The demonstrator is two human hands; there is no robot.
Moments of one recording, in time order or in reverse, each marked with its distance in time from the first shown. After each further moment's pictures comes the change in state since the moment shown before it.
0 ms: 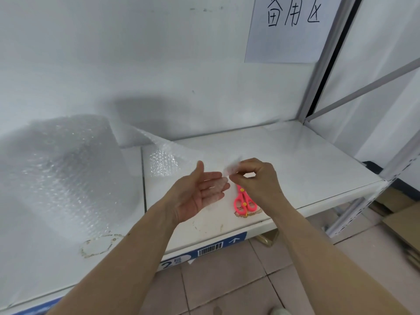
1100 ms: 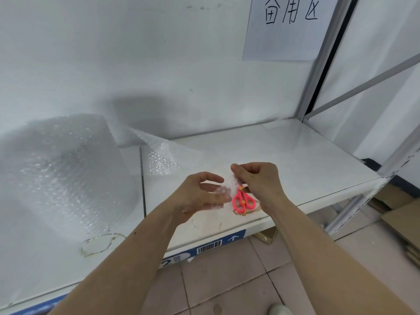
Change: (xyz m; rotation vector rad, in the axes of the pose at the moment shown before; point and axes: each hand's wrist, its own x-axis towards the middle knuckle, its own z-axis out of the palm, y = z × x) left_hand -0.005 -0.007 0.003 0.507 -0.017 0.097; right_hand 0.002 0.005 0.000 0.153 0.082 0.304
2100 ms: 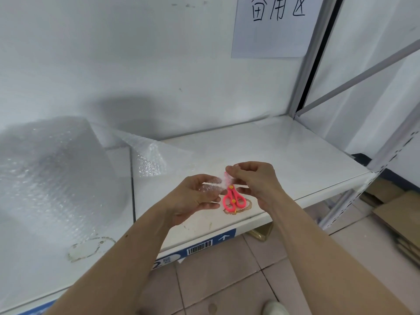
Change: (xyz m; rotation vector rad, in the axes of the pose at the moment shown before) left_hand 0.009 -0.006 0.010 -0.024 -0.069 0.010; right_hand 0.002 -0.005 -0.020 0.130 -0.057 0.193
